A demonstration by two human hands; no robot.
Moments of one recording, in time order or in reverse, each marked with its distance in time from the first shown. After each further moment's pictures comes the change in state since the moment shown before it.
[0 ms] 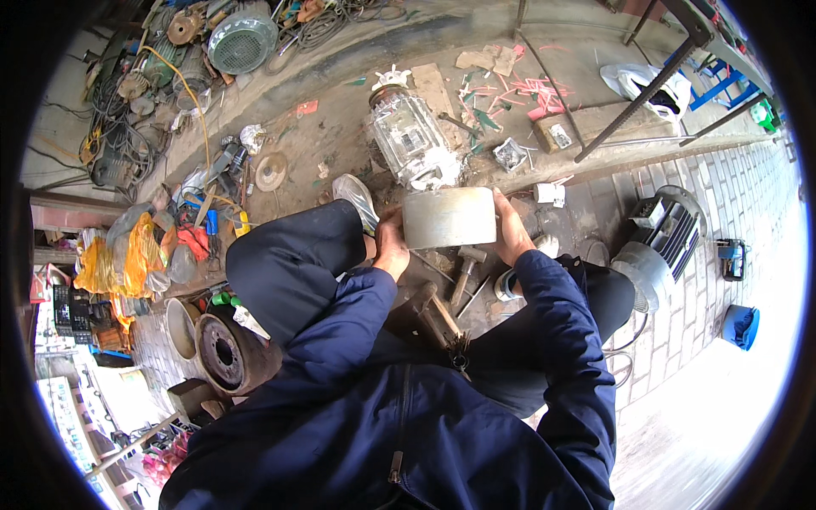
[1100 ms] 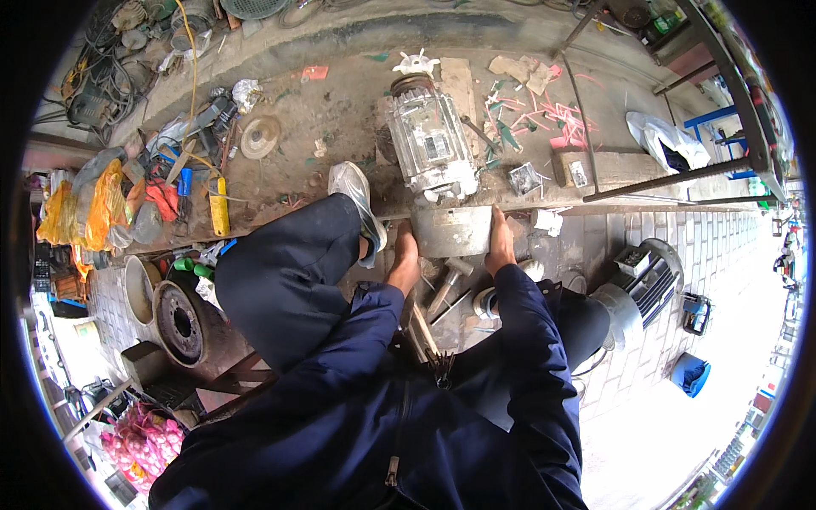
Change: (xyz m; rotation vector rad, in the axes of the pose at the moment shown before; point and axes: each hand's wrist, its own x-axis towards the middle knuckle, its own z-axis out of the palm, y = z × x) left_hand 0.014 -0.040 0.016 0.253 0.412 -0.116; right_hand 0.108 0.045 -0.026 -0.080 0.424 0.033
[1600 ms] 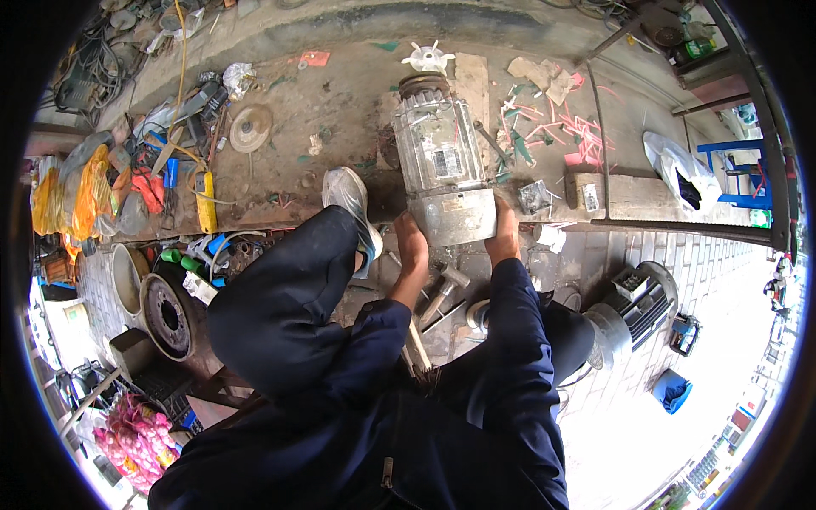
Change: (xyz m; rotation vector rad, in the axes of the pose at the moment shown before) left_hand 0.049 0.010 0.036 0.199 0.153 0.376; right_hand 0.062 -0.025 0.023 -0.874 -0.120 -1.205
